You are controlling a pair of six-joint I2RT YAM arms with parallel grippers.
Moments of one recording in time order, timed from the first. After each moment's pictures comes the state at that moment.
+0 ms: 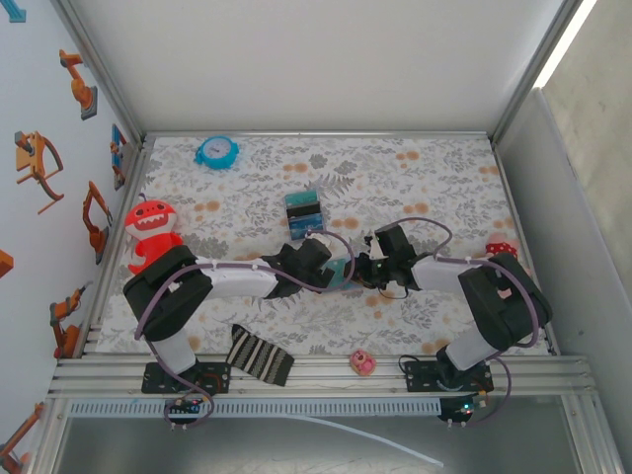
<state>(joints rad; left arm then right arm) -1.02 1.74 0.87 -0.09 -0.42 -0.25 0.51 1.56 0.58 0.04 -0.53 0.80</state>
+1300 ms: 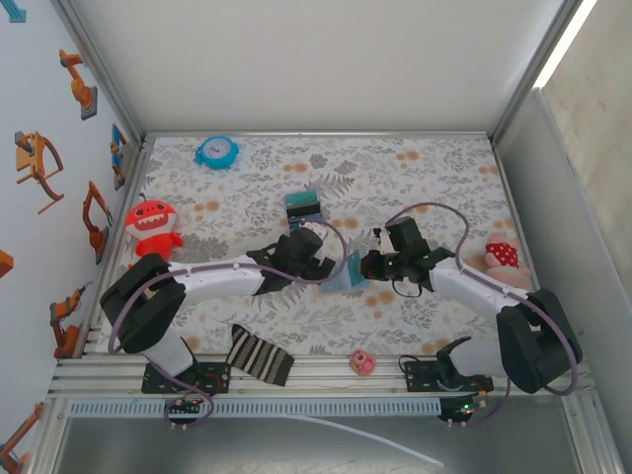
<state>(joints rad) -0.96 1.58 0.87 -0.10 -0.31 -0.24 0.50 1.28 0.64 -0.29 -0.36 0.51</state>
